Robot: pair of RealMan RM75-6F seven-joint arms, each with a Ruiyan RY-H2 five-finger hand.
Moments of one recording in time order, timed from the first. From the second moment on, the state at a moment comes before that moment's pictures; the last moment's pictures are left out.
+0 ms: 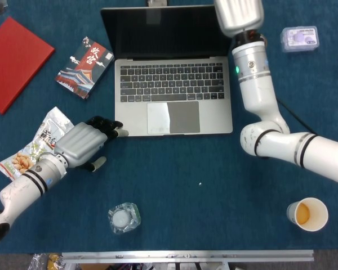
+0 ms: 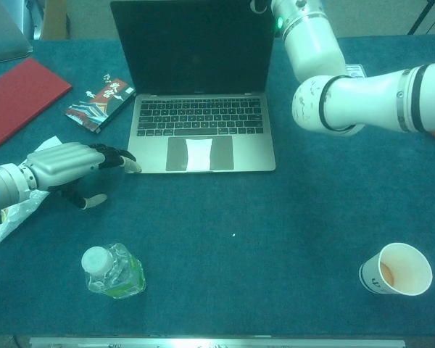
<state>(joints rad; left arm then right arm) -0.64 -1.36 0.11 -1.49 1.51 0.81 -0.02 1.15 -1.85 0.46 -0.98 -0.87 1.13 -0.91</state>
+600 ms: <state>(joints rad) -0.63 -1.34 0.10 -1.51 1.52 0.85 -0.03 1.13 -1.79 0.46 -1.15 -0.90 1.15 -0.85</state>
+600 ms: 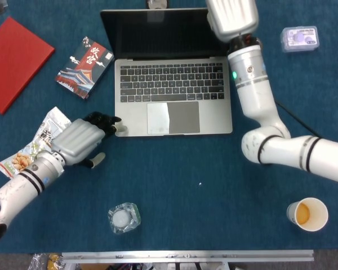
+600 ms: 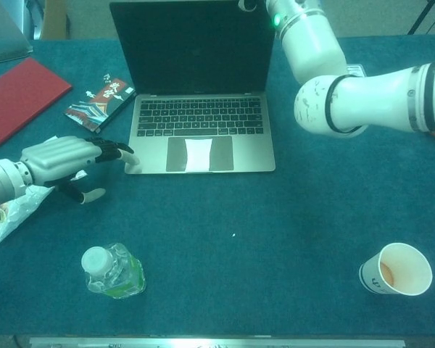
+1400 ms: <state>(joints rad) -0.46 -1.11 0.06 -1.58 1.43 1.11 -0.07 0.77 -1.35 0.31 -1.79 -1.03 1.40 -0.78</state>
